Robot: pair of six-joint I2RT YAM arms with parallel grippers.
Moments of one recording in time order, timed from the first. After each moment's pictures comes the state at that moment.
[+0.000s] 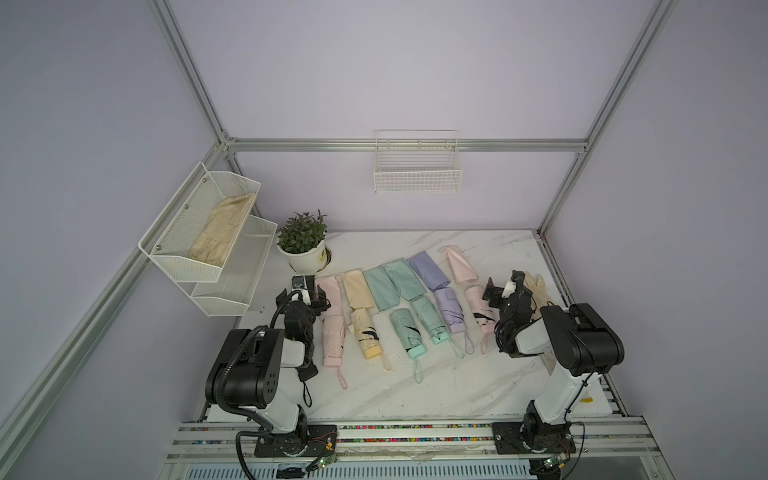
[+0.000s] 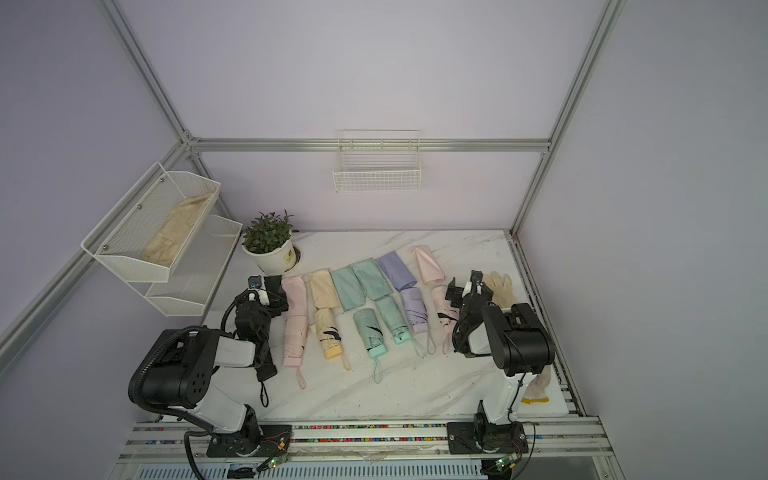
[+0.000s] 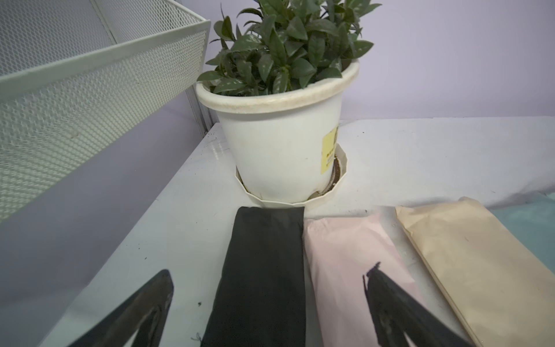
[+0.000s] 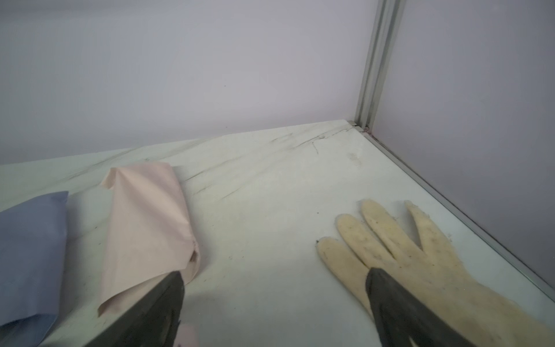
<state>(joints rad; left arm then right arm) 0.02 1.59 0.37 1.02 -0.23 0.06 0.03 1.80 0.45 1.18 0.28 0.09</state>
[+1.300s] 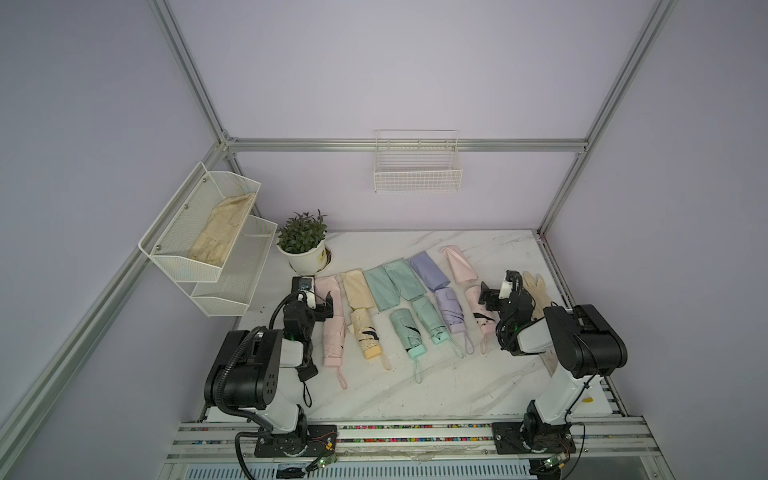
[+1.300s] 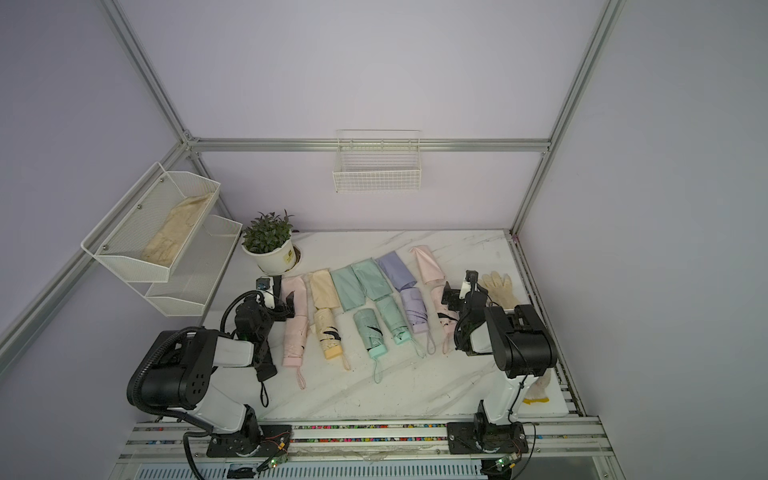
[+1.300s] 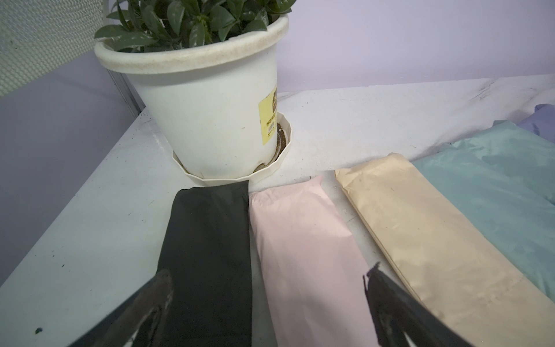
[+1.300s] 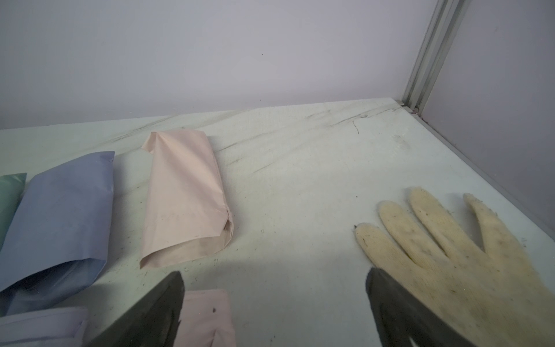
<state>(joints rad) 0.02 1.59 0.36 0.93 -0.03 0.06 0.04 1.79 0.46 1.09 0.10 0.07</state>
